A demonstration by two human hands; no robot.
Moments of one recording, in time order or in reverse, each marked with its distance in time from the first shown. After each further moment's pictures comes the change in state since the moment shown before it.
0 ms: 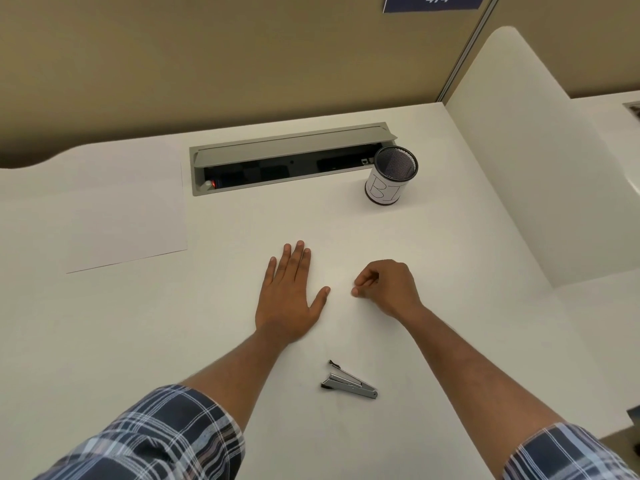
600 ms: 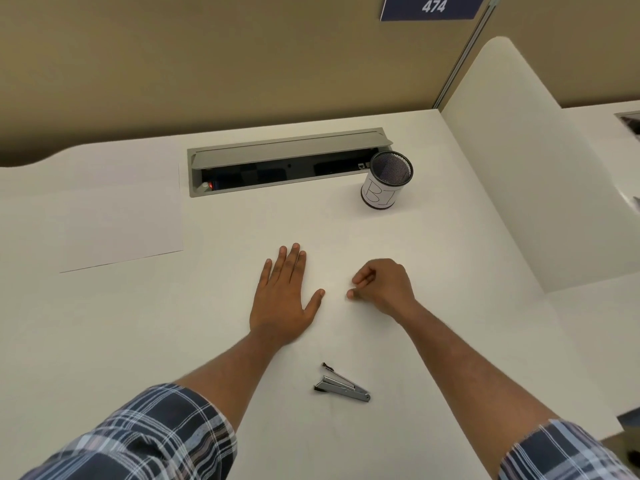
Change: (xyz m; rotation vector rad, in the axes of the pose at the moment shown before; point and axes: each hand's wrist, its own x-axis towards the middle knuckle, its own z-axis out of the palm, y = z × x) left_hand -0.001 0.001 0.000 0.014 0.010 -0.001; right_hand 0.004 -0.005 -0.008 0.087 -0.035 0.081
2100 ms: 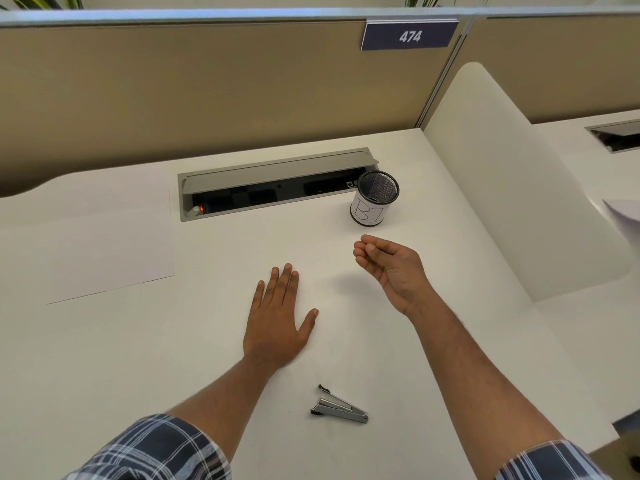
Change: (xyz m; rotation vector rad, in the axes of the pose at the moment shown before) left_hand -0.001 -0.001 -0.001 -0.009 -0.009 0.007; right_hand 0.009 -0.030 -0.042 1.209 -0.008 -0.029
